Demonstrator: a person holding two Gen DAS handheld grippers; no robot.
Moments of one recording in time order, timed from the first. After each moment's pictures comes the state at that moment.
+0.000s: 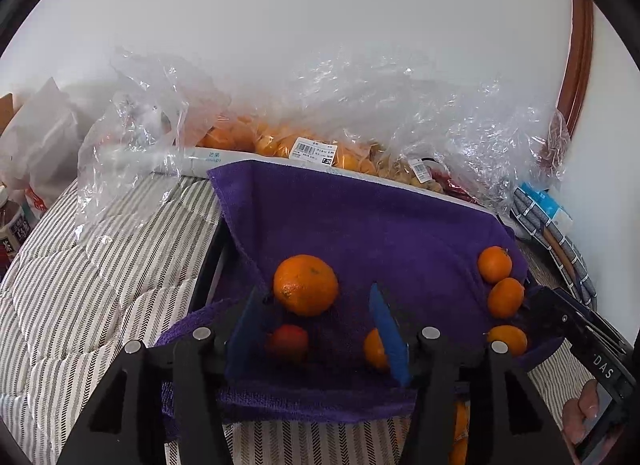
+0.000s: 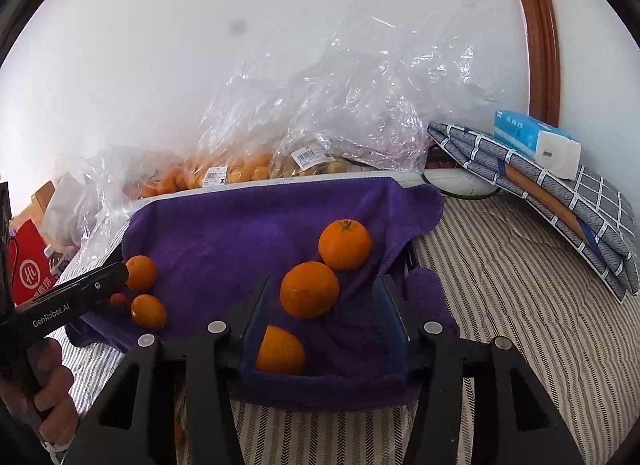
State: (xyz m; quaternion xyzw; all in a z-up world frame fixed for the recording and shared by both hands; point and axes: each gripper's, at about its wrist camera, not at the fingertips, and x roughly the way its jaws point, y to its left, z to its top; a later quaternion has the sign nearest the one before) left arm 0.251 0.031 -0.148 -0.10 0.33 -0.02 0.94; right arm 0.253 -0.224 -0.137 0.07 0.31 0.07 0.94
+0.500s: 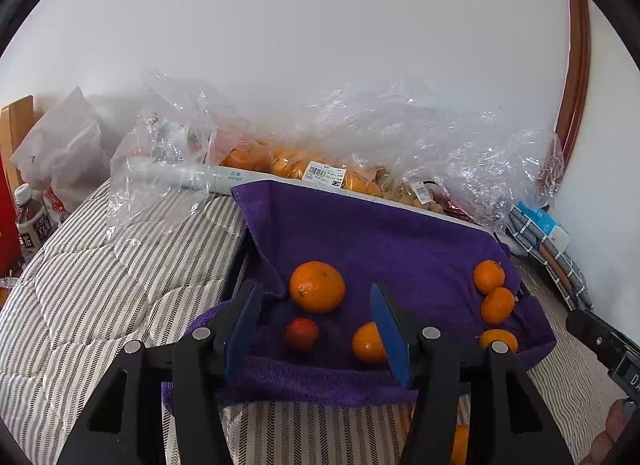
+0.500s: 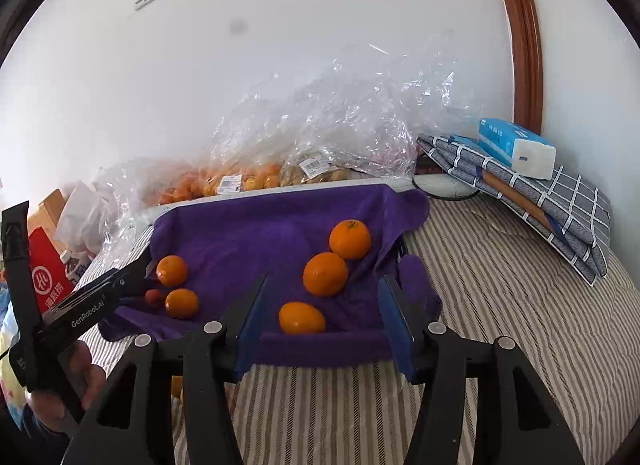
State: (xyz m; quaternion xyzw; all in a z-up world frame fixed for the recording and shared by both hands) left arm 0.219 0.039 -0.137 -0.11 0.29 0.00 0.95; right arm 0.206 -0.220 -0.104 0.08 0.32 0.07 0.94
